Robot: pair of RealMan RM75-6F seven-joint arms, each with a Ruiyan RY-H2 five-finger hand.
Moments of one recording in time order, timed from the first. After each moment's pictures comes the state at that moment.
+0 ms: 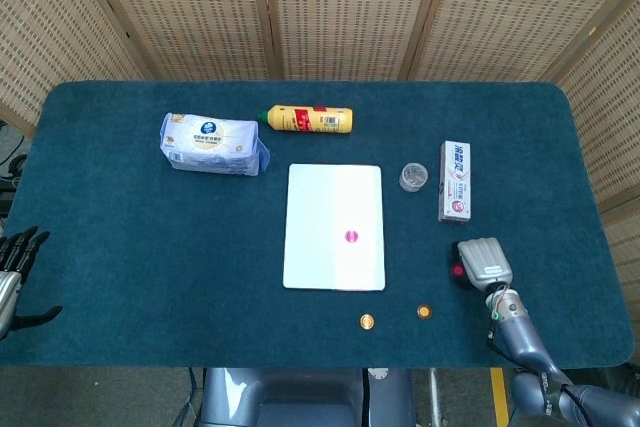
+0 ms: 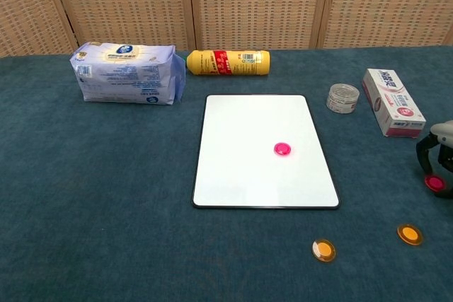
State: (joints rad) left arm -0.10 -1.03 0.01 -1.60 1.46 1.37 0.00; right arm 0.55 -1.46 0.01 -1.36 -1.01 0.97 -0.42
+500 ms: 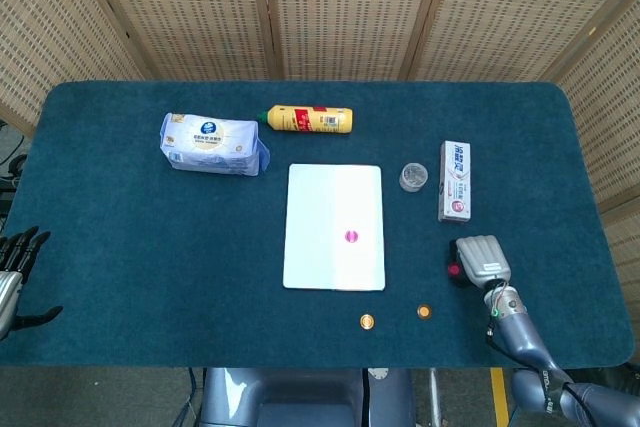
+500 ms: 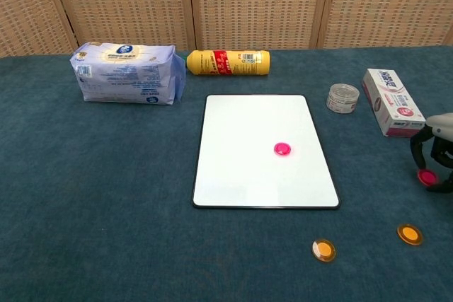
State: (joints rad) left arm -0.10 -1.04 0.01 -1.61 1.46 1.37 0.00; right arm 0.55 -1.43 0.06 -1.41 -1.01 0.95 -0.39
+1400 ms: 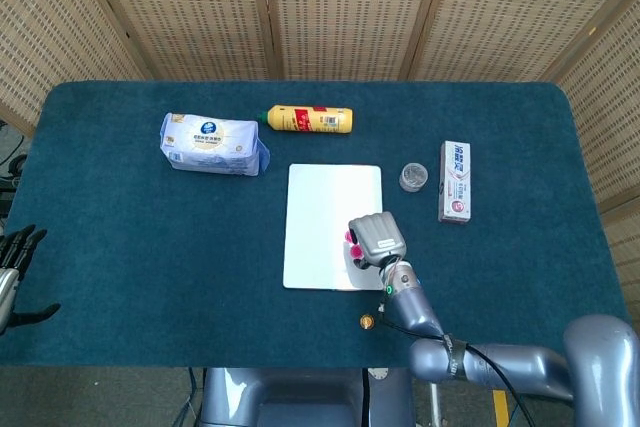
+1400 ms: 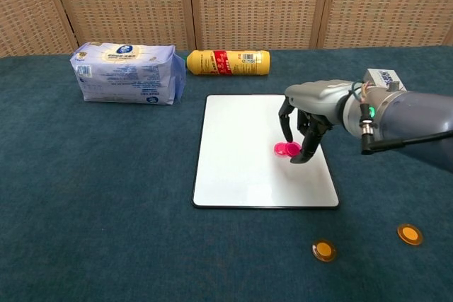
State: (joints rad) left arm -0.11 -1.03 0.00 -1.59 1.44 1.34 -0.03; right arm 0.92 -1.66 0.24 -1.61 -0.51 1.08 -0.86
